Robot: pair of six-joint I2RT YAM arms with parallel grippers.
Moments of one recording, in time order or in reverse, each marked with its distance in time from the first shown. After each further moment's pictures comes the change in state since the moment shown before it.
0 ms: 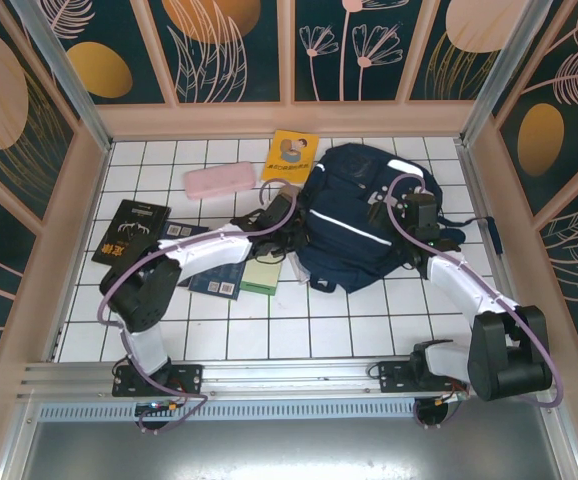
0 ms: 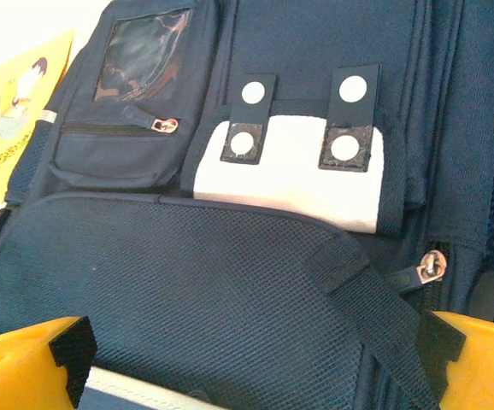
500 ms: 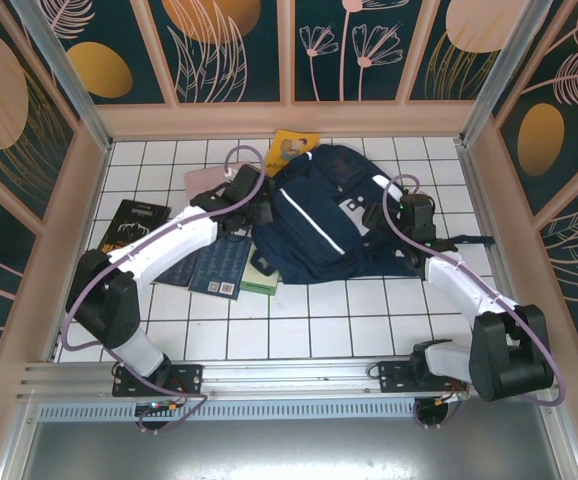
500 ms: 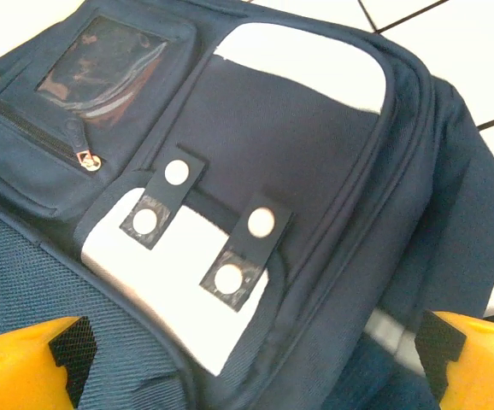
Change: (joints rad) left arm 0.168 -0.156 0.110 -0.309 -0.219 0.289; right arm 0.045 0.000 0.000 -0.001 -0.024 0.003
